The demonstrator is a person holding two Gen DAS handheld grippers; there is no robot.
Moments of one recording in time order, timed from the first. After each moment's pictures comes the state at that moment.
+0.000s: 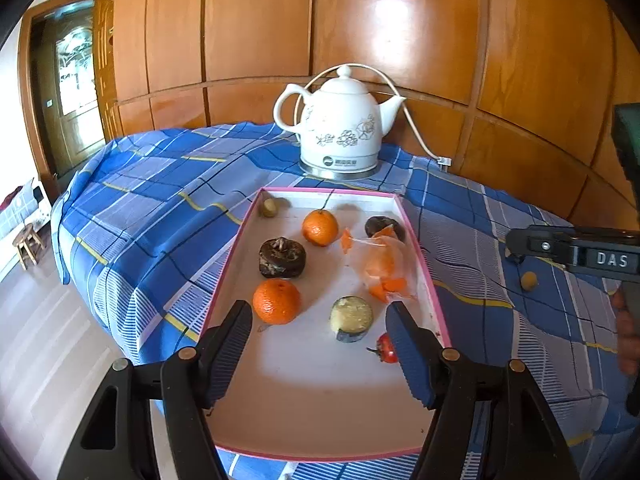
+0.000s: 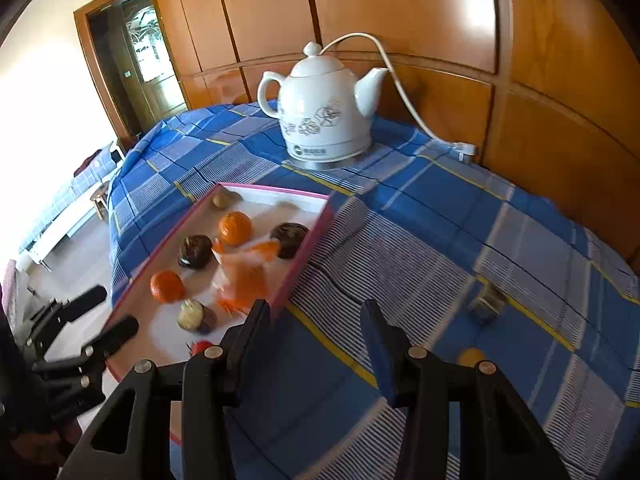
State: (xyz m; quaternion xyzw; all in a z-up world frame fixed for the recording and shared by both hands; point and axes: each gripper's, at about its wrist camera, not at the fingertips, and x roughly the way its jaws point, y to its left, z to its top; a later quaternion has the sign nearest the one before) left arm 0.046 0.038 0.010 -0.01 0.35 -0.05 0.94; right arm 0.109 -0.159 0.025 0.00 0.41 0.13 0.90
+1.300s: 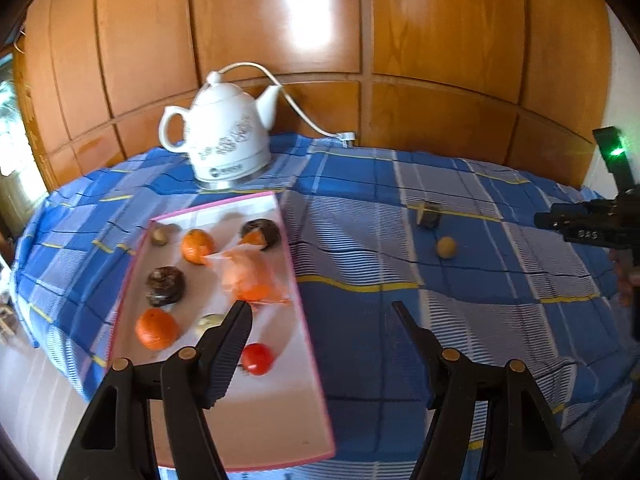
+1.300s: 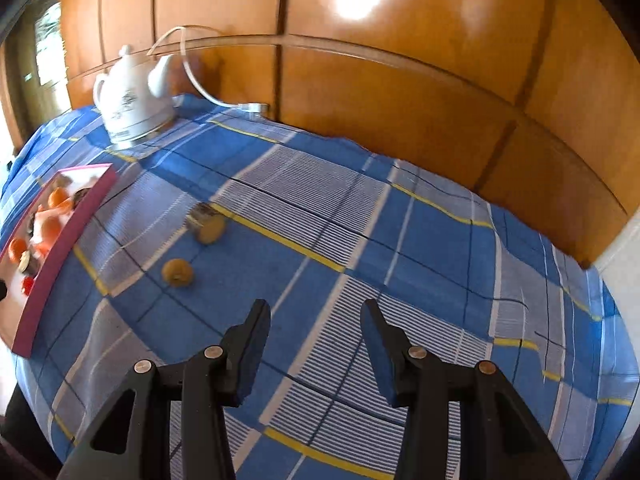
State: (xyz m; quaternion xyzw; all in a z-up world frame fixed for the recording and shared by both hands) left arm 0.045 -0.064 0.018 0.07 0.36 -0.17 0.92; right arm 0.053 -0.345 0.006 -0.03 0.43 -0.08 0.90
